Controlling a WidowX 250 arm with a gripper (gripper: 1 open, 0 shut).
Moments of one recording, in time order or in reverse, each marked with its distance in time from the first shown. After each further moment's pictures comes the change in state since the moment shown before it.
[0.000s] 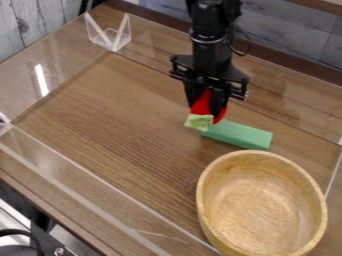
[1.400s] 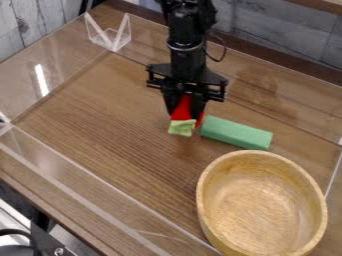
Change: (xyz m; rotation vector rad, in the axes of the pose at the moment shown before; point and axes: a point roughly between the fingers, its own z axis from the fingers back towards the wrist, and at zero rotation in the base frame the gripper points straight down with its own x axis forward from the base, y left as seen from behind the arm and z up) arm -0.013 0.032 -0.009 0.019 0.009 0.227
